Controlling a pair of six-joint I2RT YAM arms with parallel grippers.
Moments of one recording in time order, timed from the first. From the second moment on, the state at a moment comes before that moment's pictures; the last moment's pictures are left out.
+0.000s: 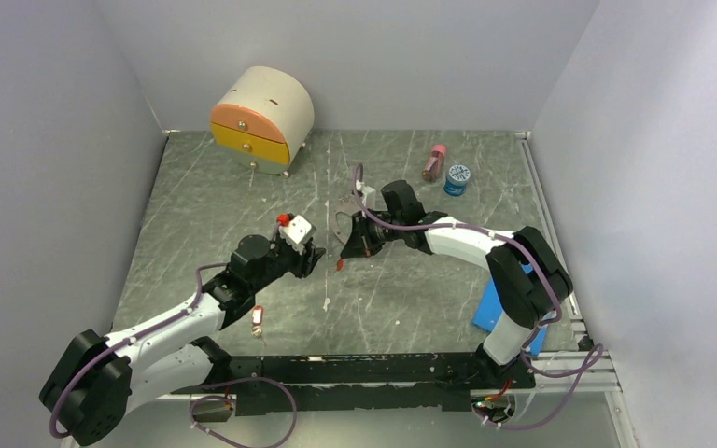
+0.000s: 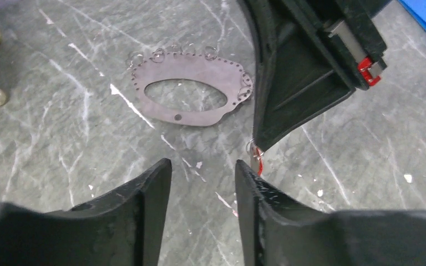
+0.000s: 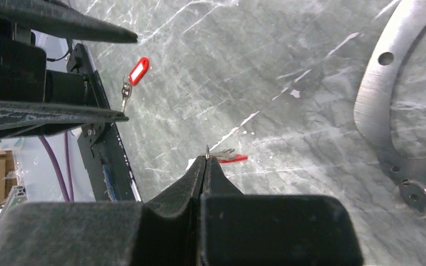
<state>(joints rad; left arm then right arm) -0.66 0.99 0.39 0.37 0.12 0.06 0.61 1.68 0.97 0.02 -0.72 0.28</state>
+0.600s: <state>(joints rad) -0.49 1.35 0.74 0.05 -0.05 -0.38 0.28 1.70 1.10 -0.08 -0.51 0.25</state>
